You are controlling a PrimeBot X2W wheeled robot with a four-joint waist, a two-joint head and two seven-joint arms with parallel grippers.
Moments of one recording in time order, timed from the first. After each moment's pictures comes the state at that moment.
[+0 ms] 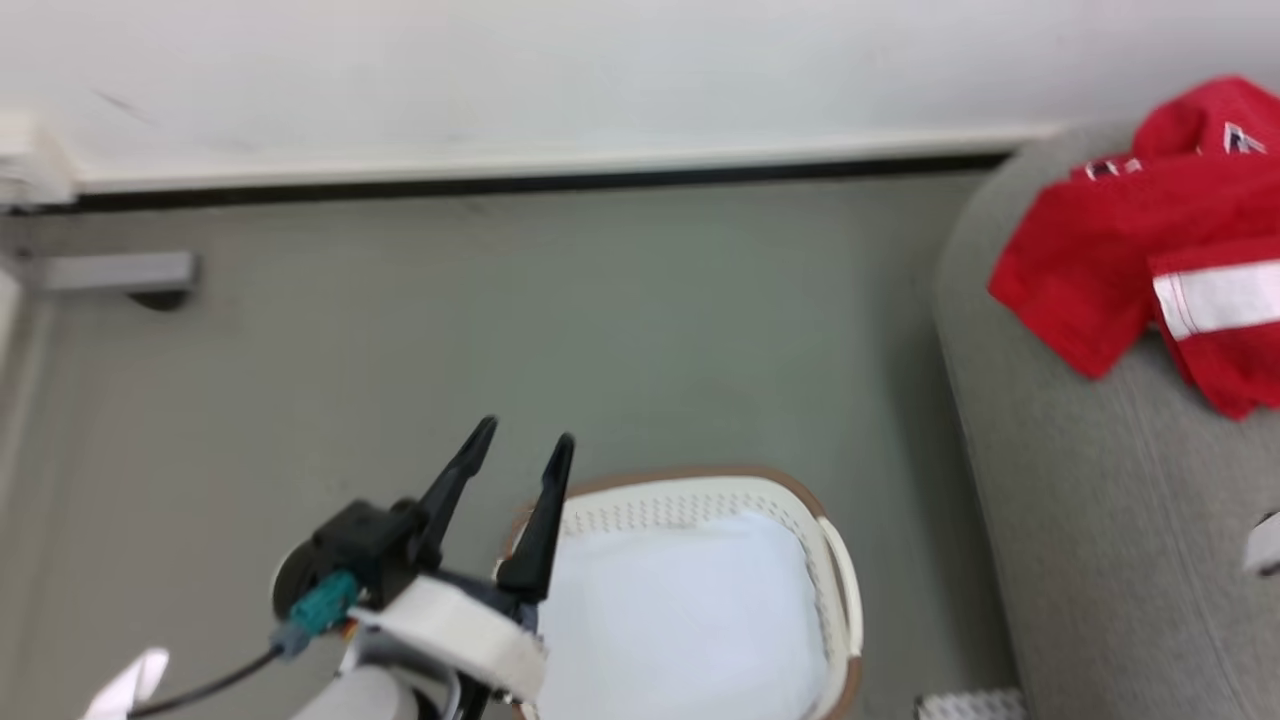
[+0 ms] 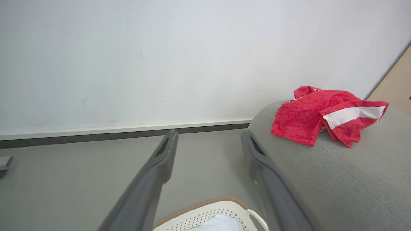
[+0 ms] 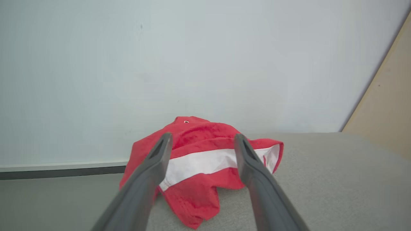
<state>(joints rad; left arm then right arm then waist) -0.40 0.42 -0.72 0.03 -0.66 0.26 -0.26 -0.47 -0.05 -0.53 0.40 -0.19 0.13 -0.26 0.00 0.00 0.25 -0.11</state>
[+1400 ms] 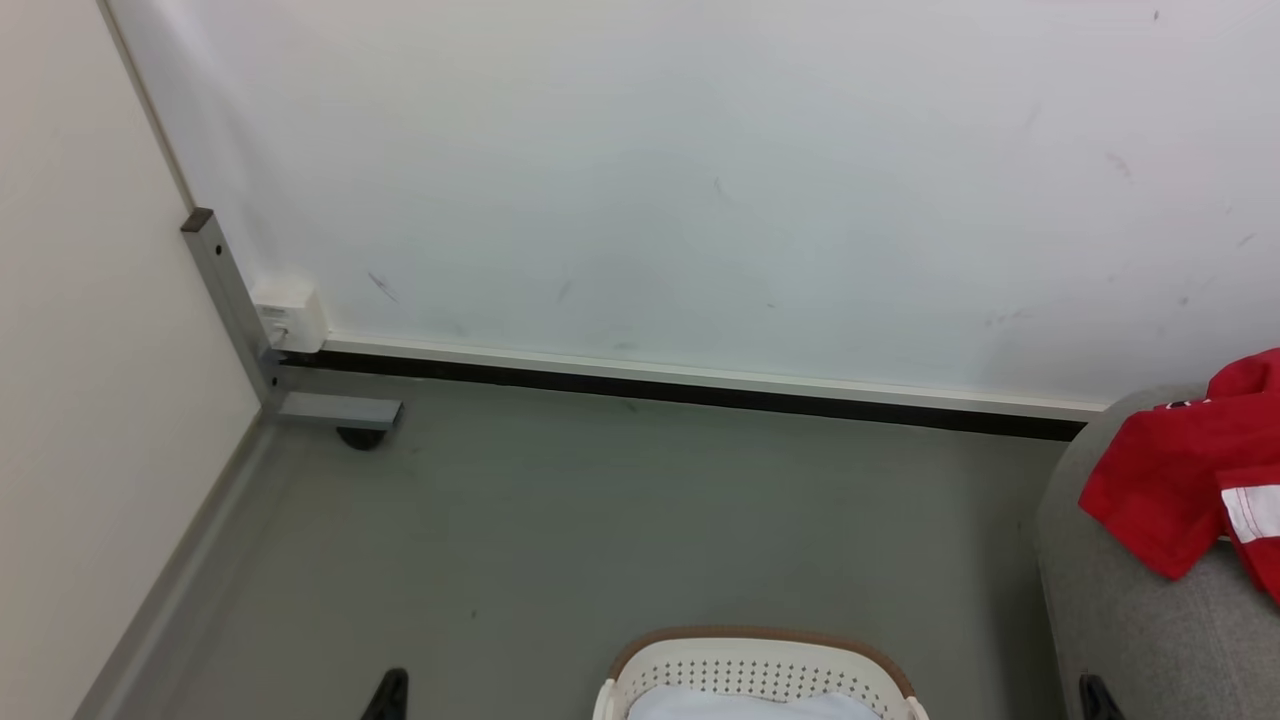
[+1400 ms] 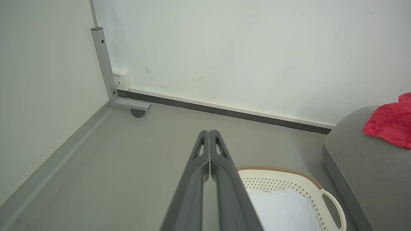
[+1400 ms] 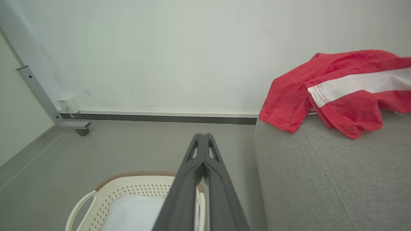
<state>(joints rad) 0.04 0.18 -0.22 0.31 -0.33 0.02 -0.26 0.04 -0.03 -0.07 0.41 0.17 0.13 -0.25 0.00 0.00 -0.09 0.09</state>
